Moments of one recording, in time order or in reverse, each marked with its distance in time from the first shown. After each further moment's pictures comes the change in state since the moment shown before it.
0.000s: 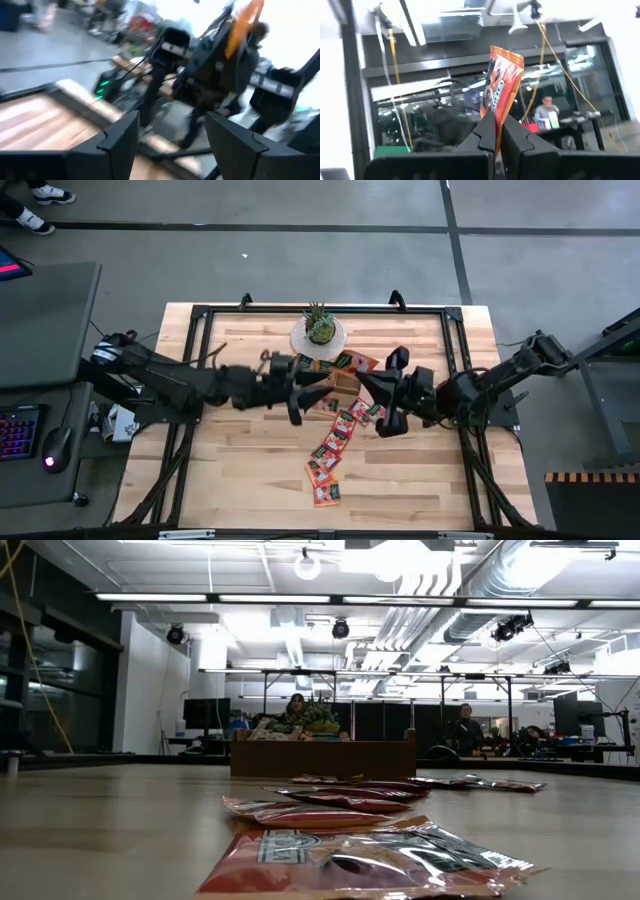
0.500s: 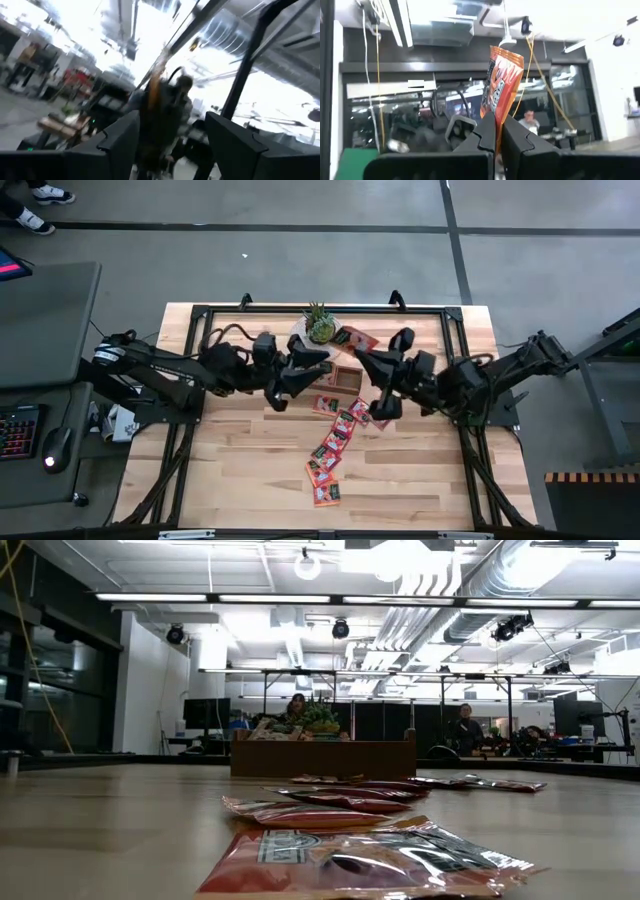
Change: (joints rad) left arm 0.118 0.021 0.000 0.443 0.304 0.098; right arm -0.060 0.000 0.152 -0.120 -0.007 -0.109
